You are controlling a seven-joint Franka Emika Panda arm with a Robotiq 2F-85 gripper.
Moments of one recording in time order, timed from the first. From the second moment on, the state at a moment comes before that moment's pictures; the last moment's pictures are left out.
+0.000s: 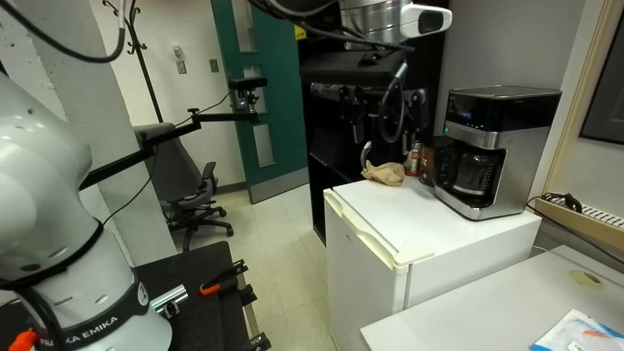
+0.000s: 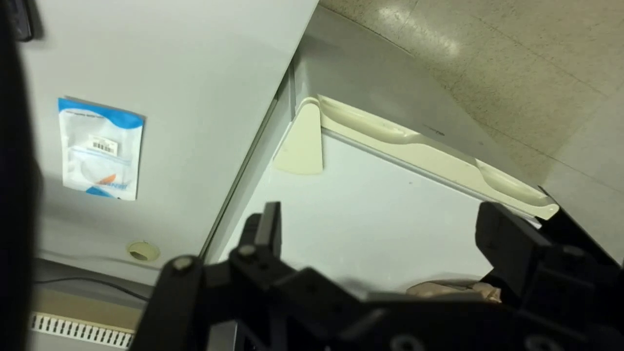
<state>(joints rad) 0.09 -0.32 -0.21 -2.44 0.11 2.33 -0.59</state>
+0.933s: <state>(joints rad) 0.10 0.19 -0.01 -2.15 -0.11 2.85 -0.56</state>
